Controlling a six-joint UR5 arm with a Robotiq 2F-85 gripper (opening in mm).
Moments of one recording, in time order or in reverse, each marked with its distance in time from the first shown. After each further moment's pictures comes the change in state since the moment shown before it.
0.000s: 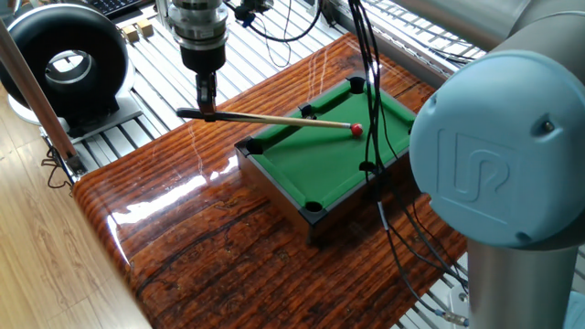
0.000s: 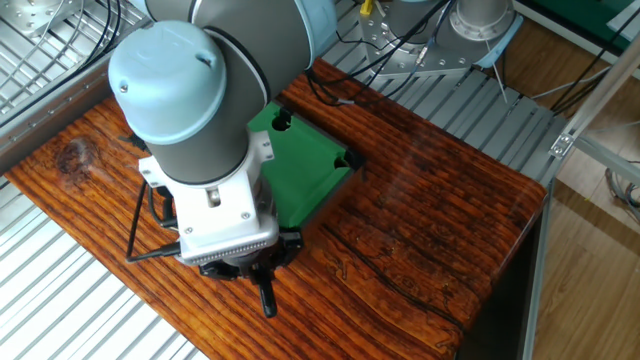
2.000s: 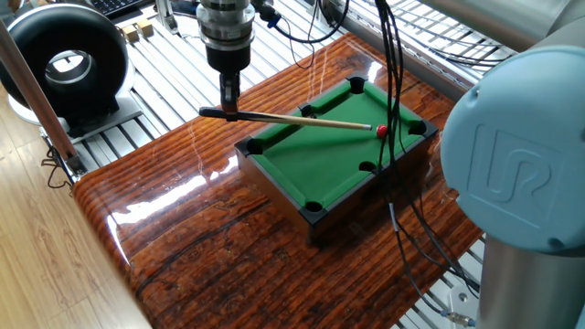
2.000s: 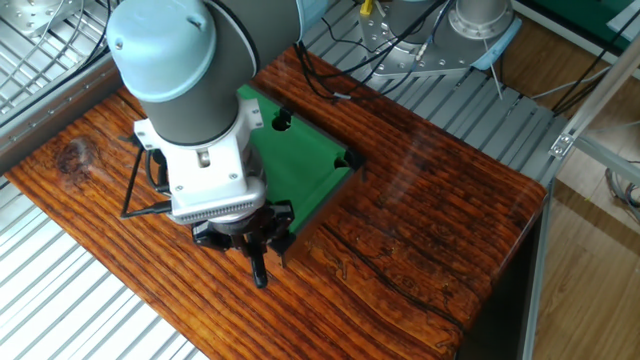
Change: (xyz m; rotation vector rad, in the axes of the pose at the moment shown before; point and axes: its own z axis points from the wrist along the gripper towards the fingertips) arm 0.027 -0.001 0.000 -0.003 -0.018 0.031
